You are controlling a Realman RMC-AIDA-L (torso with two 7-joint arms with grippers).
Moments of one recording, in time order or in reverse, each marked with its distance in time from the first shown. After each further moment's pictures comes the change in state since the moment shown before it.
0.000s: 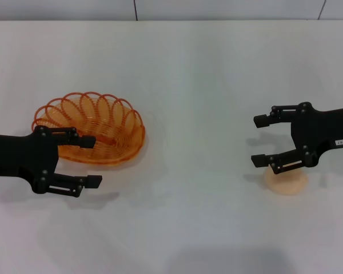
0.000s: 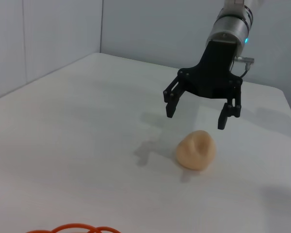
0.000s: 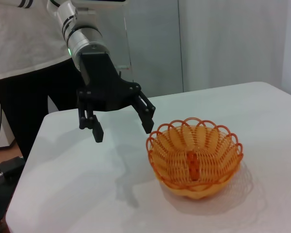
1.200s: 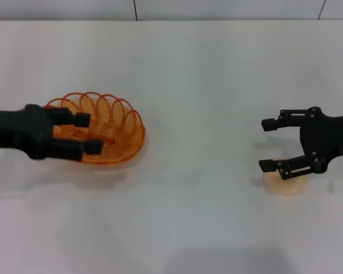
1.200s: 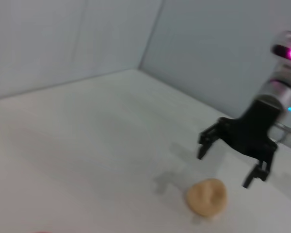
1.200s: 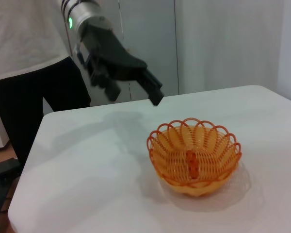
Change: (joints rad) left arm 0.034 -0.062 -0.048 0.273 -0.032 0.069 -0.486; right arm -0.060 0.009 0.012 -0.063 0.002 -0.020 -0.010
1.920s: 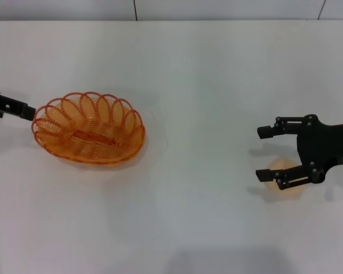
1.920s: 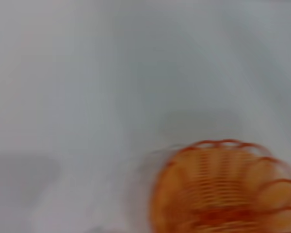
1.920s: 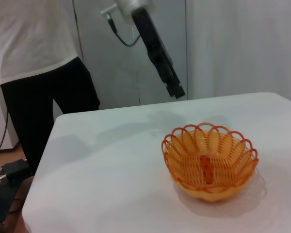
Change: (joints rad) left arm -0.182 0.087 -0.004 0.179 0.542 -0.075 -0.736; right arm -0.029 0.023 0.000 -0.027 0.000 -0.028 -0.039
